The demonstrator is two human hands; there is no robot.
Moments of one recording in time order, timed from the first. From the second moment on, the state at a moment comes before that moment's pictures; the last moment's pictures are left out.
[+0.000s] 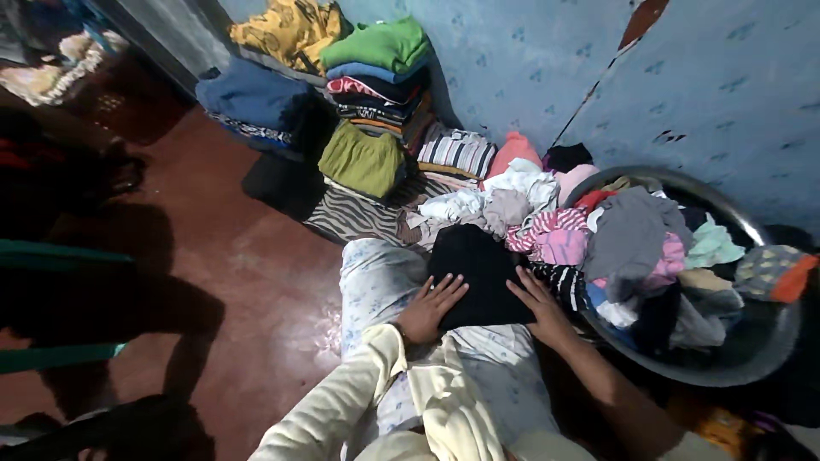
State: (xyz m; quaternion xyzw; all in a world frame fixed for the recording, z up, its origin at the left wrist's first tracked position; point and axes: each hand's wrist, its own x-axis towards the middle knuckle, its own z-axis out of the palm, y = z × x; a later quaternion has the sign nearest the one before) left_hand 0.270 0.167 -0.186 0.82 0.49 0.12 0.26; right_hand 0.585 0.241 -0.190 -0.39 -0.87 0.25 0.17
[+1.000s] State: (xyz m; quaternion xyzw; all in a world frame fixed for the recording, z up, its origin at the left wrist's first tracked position) left_hand 0.277 0.210 -0.135 0.25 0.62 0.44 0.60; right_hand 0.539 0.308 -0.126 -0.54 -0.53 0.62 0.22
